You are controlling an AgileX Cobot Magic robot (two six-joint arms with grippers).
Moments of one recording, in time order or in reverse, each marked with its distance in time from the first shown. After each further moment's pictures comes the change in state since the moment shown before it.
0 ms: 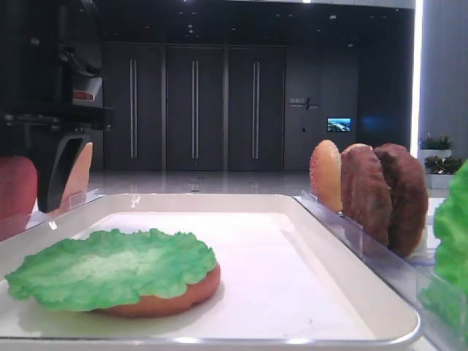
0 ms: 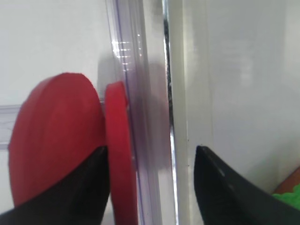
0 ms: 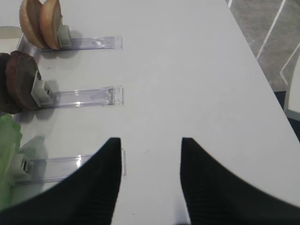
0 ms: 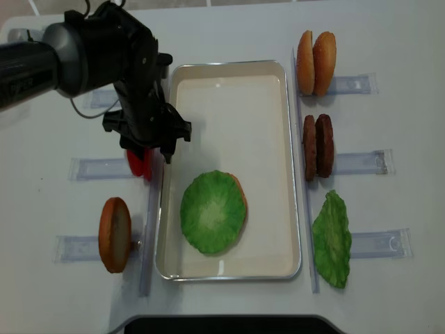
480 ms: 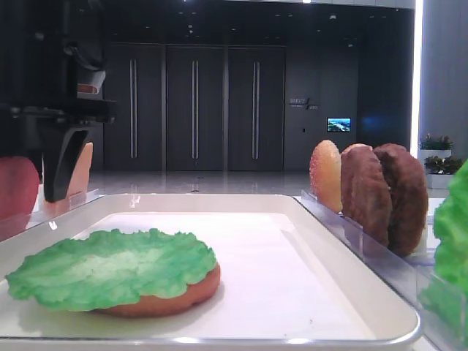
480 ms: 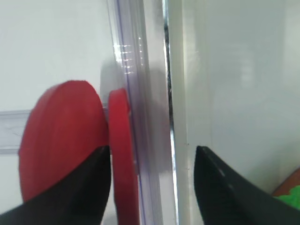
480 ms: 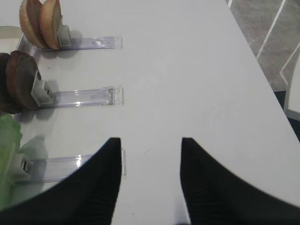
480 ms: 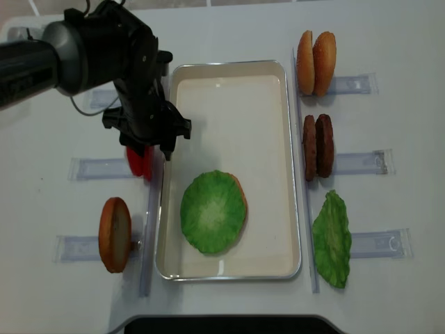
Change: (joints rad) left arm 0.000 0.000 -0.025 0.010 0.009 0.006; right arm 0.000 0.000 0.000 0.000 0.000 0.000
